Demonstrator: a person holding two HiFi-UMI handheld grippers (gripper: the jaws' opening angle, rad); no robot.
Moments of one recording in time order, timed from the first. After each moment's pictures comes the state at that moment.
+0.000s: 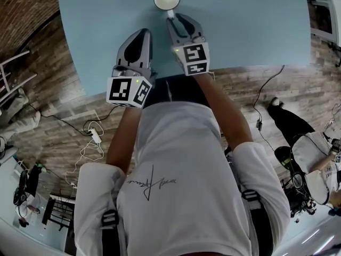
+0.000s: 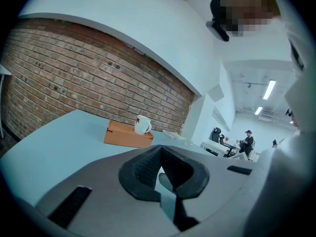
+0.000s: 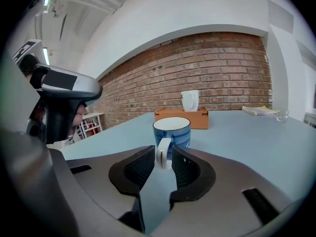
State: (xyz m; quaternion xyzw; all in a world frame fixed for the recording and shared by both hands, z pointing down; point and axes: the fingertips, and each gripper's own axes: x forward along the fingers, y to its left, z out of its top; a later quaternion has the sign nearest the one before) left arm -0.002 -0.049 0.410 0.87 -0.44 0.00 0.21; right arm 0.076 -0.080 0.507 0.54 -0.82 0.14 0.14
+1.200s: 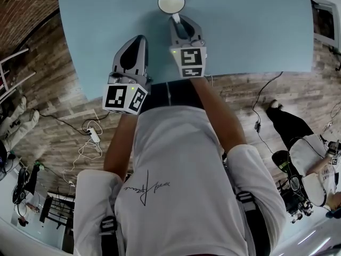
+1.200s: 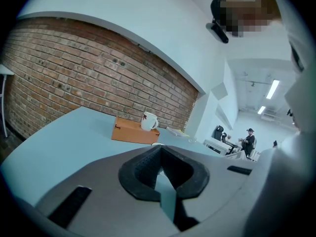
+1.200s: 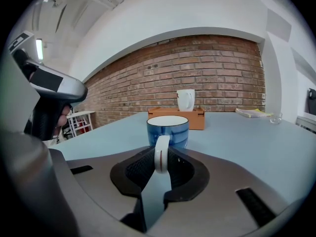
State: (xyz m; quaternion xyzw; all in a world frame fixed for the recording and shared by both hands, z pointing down) left arm -0.024 -0.047 0.423 0.87 -0.44 0.02 0.23; right arm 0.075 -0.091 0.514 0.58 -0.79 0.12 0.15
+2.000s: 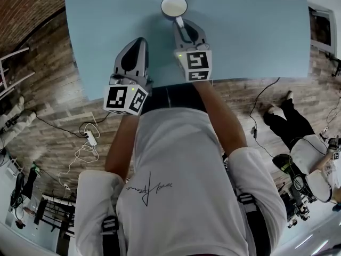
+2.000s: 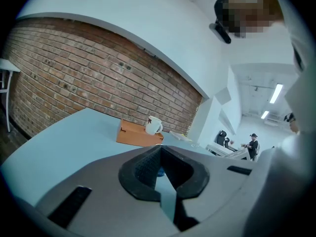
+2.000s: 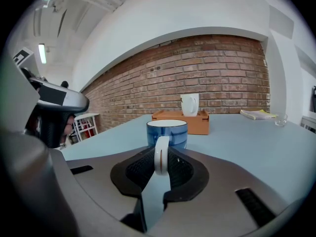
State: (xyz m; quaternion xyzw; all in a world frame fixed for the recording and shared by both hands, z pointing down) left arm -0.042 -0.051 0.420 0.85 -0.46 -0.01 0.24; right arm 0.068 -0.093 0.497 0.56 -0.80 0.13 0.15
